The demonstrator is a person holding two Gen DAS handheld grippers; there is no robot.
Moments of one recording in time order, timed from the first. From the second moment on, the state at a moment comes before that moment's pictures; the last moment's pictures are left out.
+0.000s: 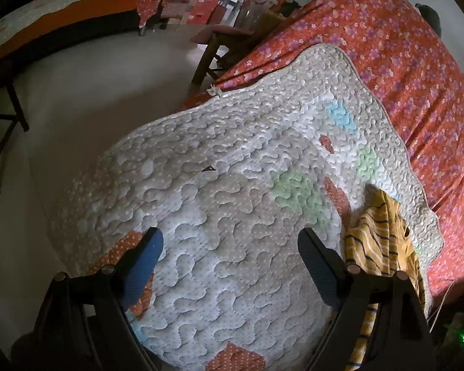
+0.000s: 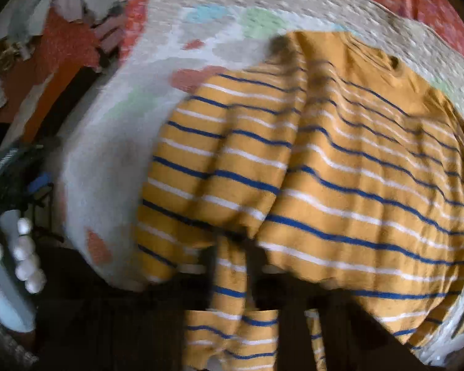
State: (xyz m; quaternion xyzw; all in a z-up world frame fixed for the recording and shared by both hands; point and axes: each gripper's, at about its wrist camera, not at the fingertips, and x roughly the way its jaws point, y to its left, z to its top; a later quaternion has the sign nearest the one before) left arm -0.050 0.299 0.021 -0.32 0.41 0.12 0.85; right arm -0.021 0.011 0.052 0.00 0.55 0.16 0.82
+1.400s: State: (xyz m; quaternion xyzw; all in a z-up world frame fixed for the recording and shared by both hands) left arm -0.092 0.341 0.023 -0.34 0.36 0.26 0.83; right arm 0.059 0.194 0.014 0.05 0.58 0.37 0.72
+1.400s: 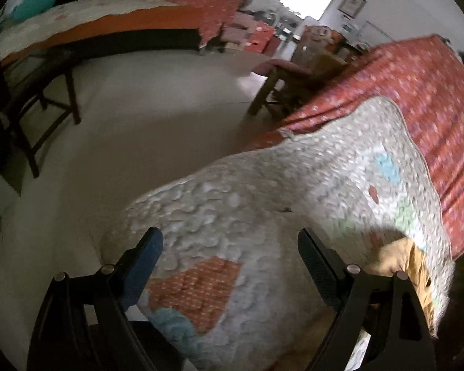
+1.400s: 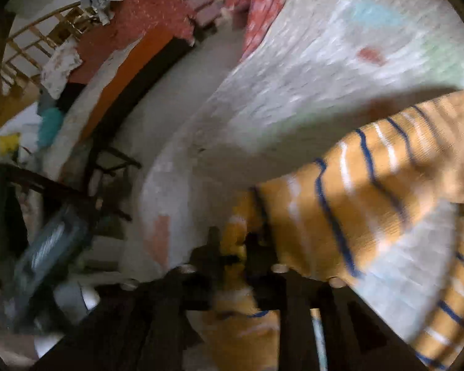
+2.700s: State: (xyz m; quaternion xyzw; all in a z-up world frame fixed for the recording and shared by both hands) left arm -0.122 0.033 -0.017 -0.15 0.62 -0.13 0.76; right arm -0.171 -0.287 -0.021 0.30 0.55 0.03 0.78
